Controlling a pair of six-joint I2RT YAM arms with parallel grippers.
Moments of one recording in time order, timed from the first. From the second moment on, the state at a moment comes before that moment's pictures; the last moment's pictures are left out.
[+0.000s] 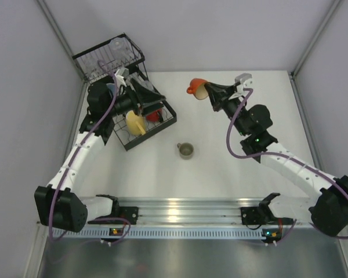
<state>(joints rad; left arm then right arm) -0.17 1.21 1.07 0.06 0.88 -1.18 0.61 1.18 0.87 0.63 0.02 0.09</state>
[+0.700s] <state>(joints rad) -0.30 1.27 0.92 0.46 0.87 -1.62 0.72 1.17 0.81 0.70 -0.06 -0.21</state>
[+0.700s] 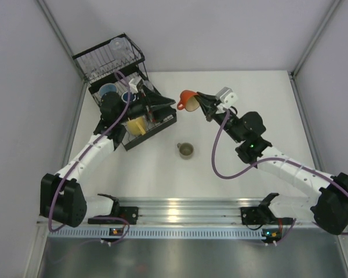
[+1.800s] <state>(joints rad) -0.33 1.21 0.77 0.60 0.83 -1.83 0.82 1.20 0.81 0.70 -0.02 -0.33</state>
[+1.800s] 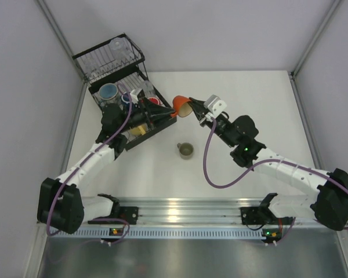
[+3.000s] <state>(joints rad) -0.31 1.49 1.77 -0.31 0.05 -0.55 0.83 0.78 0.56 0.66 0.17 -0.22</state>
